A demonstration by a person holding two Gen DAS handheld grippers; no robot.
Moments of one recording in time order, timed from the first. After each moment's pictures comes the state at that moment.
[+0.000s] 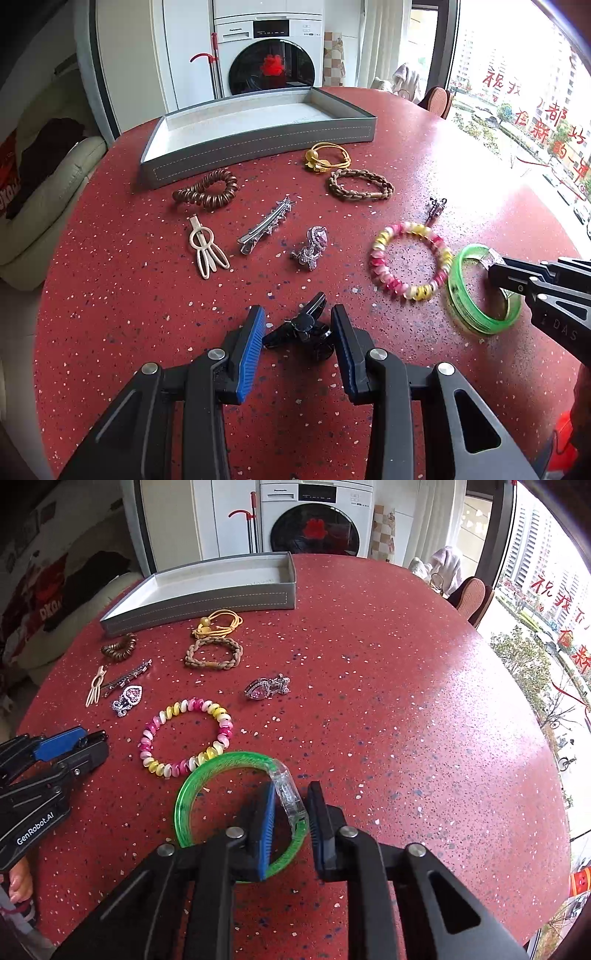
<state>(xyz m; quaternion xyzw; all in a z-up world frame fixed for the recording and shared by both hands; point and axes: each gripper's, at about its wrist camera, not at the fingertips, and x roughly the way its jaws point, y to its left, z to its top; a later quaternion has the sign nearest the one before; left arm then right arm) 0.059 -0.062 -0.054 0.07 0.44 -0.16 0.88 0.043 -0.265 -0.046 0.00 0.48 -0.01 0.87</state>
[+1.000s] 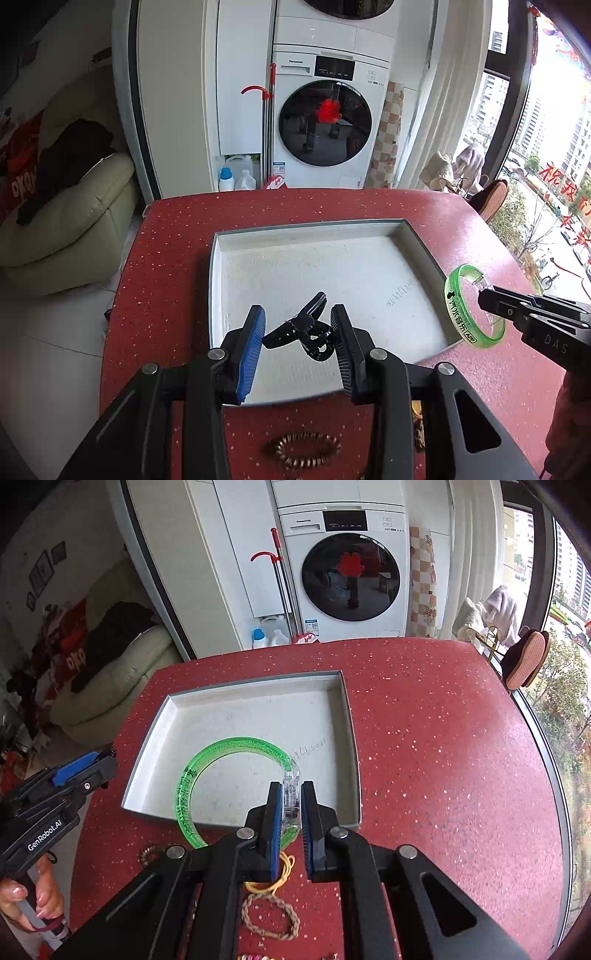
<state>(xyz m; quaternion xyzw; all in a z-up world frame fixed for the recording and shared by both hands) 0.291 -0.020 0.042 0.00 0.41 -0.10 0.91 0.278 -0.248 0.048 0.06 0.45 0.07 0.89</state>
